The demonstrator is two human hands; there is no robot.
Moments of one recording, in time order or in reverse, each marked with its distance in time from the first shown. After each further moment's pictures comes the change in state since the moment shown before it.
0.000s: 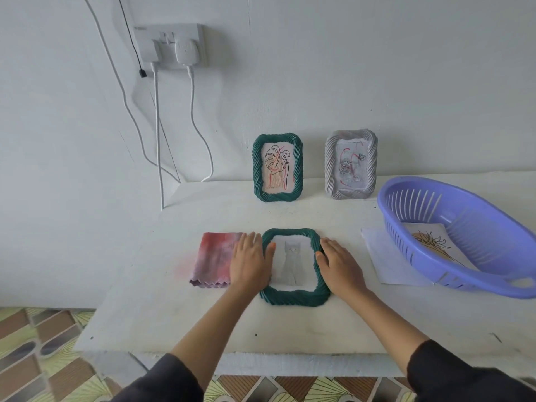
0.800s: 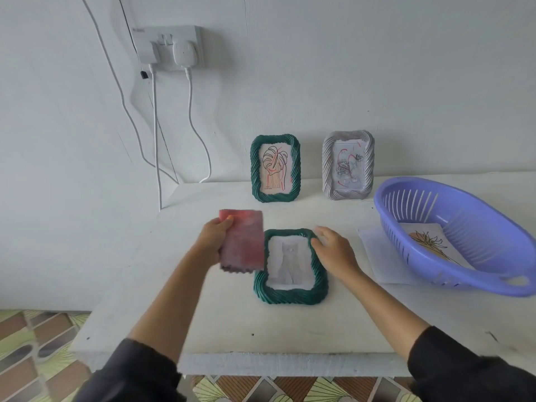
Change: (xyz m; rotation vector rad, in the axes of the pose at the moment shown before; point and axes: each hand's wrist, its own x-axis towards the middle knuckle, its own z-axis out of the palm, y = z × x) left_hand 0.033 -0.026 -0.066 -1.210 -0.041 -0.448; right_hand 0.008 -0.023 -0.030 0.400 0.057 0.100
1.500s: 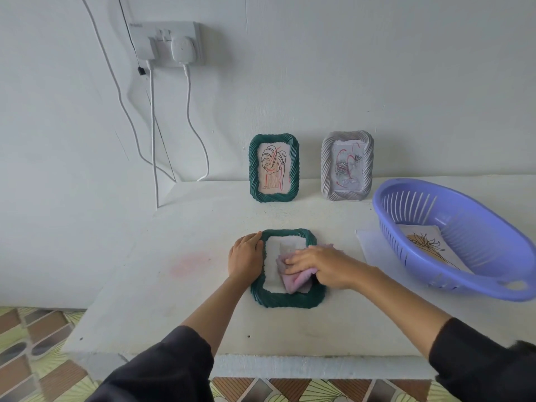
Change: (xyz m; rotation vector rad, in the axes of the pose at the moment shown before) left_hand 0.020 -0.075 0.046 0.968 0.035 0.447; right_hand -0.001 0.002 -0.015 -0.455 -0.600 -0.599
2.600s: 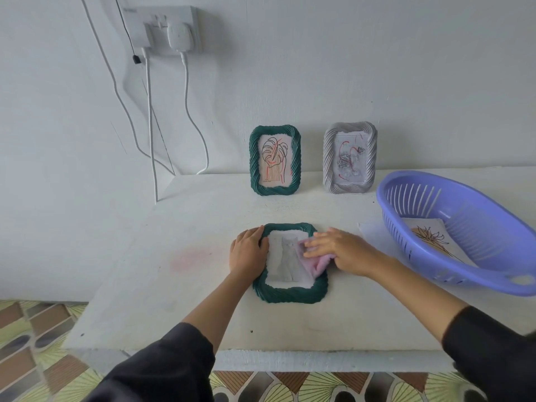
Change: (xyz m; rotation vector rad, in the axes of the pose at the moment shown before) left_hand -0.005 0.001 0.000 0.075 0.002 0.030; right_hand -0.006 0.041 -0.004 -0.148 0.104 0.062
